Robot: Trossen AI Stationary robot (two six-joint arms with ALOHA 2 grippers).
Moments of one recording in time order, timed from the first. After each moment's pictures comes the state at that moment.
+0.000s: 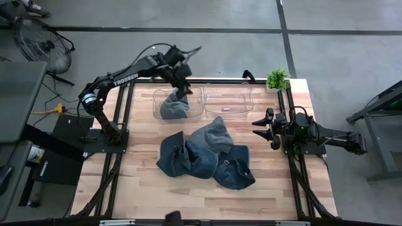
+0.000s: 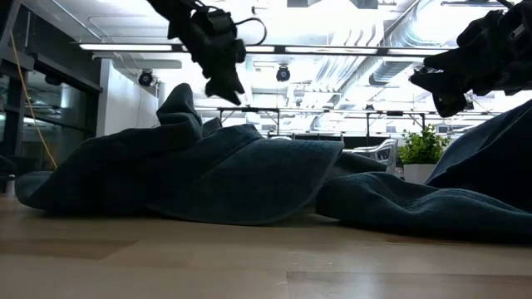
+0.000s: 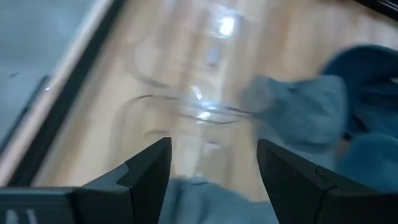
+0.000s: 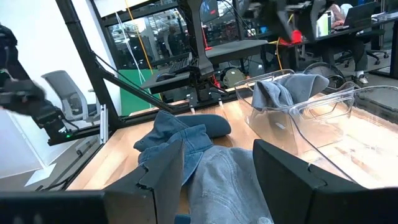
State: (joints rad) left arm 0.63 1.66 1.53 -0.81 0.41 0.20; right arm -0.18 0.03 0.02 0.04 -0.17 0.26
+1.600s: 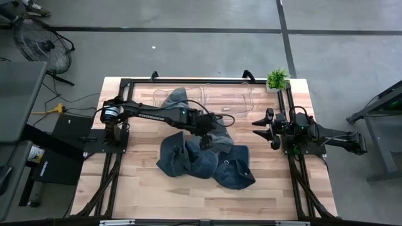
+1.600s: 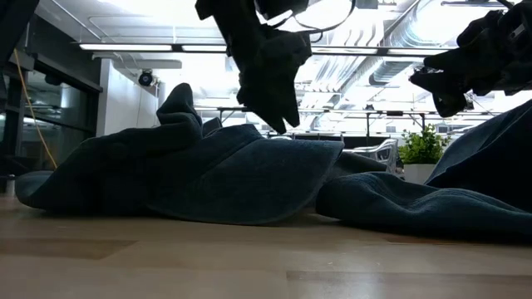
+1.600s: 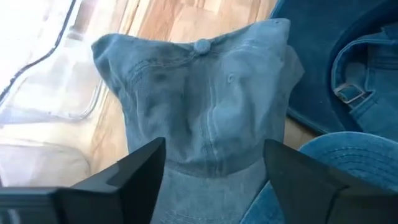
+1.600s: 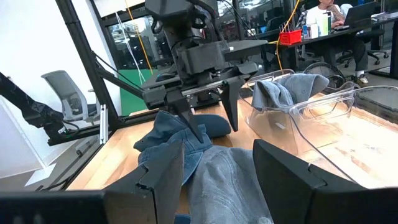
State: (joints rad) left arm 0.00 1.89 1.53 -0.65 -0.12 -0.24; right arm -0.18 0.03 0.02 0.04 -0.17 0.26
